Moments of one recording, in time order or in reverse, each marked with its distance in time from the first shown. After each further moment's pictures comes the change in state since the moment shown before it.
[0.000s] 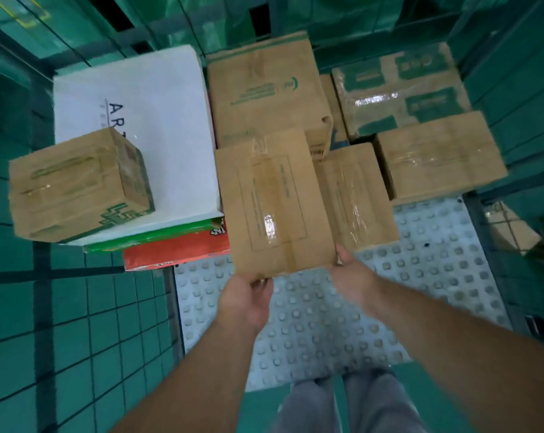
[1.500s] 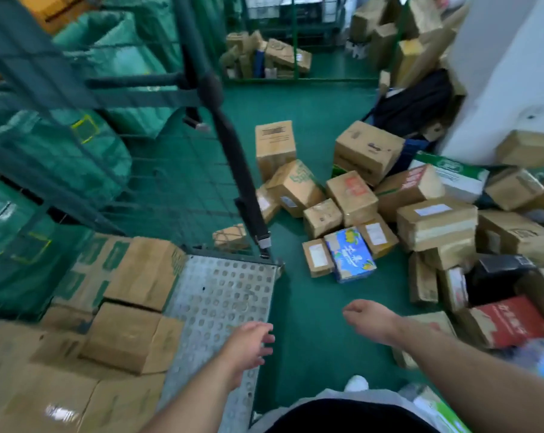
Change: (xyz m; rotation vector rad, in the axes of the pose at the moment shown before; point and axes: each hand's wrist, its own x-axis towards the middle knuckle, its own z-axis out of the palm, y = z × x) left_hand -0.357 -0.441 -0.069 2.189 -0.715 0.219; right_hand -0.531 0.508 -0.130 0.451 0.660 0.142
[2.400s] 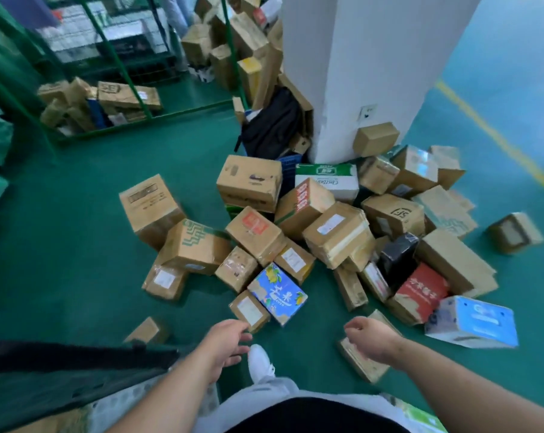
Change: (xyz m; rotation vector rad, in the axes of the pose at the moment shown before) left_hand 0.164 0.281 0.136 0.391 -0.206 0.036; right_hand 0.070 0.088 -0.175 0.398 0.226 0.362
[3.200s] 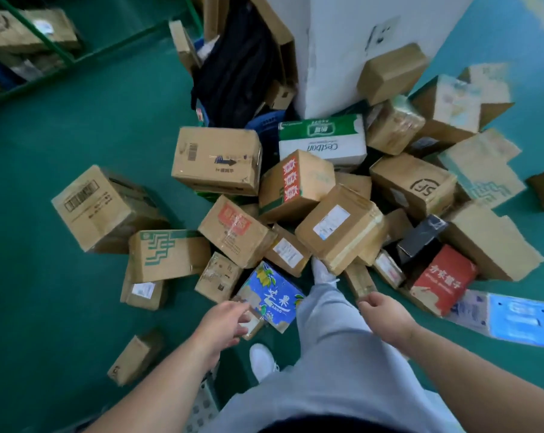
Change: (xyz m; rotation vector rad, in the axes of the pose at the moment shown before) left_hand 0.220 0.245 0.061 0.182 0.001 -0.204; right_hand 0.255 -0.059 -0.163 0.228 -0.001 0.222
